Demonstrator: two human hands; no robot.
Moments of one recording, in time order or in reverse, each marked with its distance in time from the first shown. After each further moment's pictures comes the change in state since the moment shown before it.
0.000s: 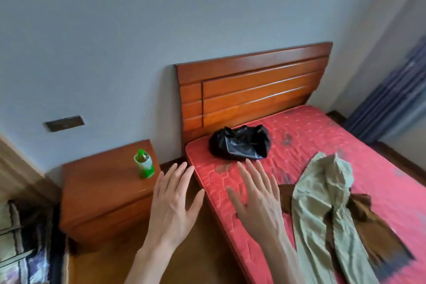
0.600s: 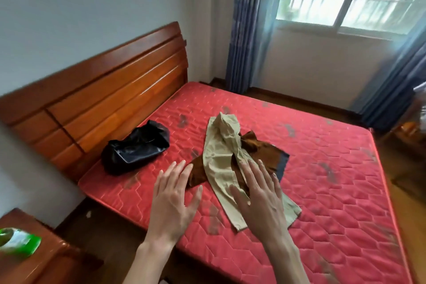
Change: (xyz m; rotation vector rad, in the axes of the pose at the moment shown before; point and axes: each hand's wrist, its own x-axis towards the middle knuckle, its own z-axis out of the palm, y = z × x) left_hand -0.024 0.239 0.132 -0.240 -0.335 0.506; right_hand -0.189 0.190 -0.132 -0.123 0.207 0.605
